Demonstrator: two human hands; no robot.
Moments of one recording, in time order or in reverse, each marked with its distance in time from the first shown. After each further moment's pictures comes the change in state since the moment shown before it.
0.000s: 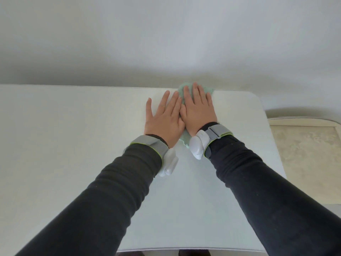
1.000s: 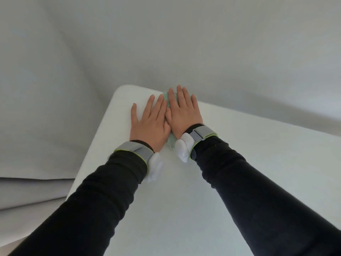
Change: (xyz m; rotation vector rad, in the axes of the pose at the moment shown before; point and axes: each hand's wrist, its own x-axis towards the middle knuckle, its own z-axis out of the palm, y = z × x) left_hand -0.104 -0.344 -0.037 -0.013 -0.023 -0.335; right_hand 0.068 -0.371 0.042 -0.014 -0.052 -0.304
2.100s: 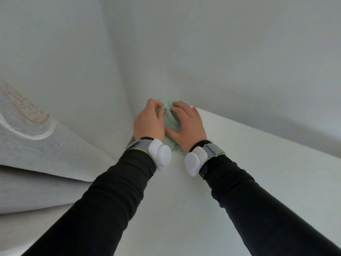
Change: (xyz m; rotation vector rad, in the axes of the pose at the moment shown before) left_hand 0.013 -0.081 -0.032 -0.785 0.376 -0.490; right_hand 0.022 -0.071 0.014 0.434 0.157 -0.215
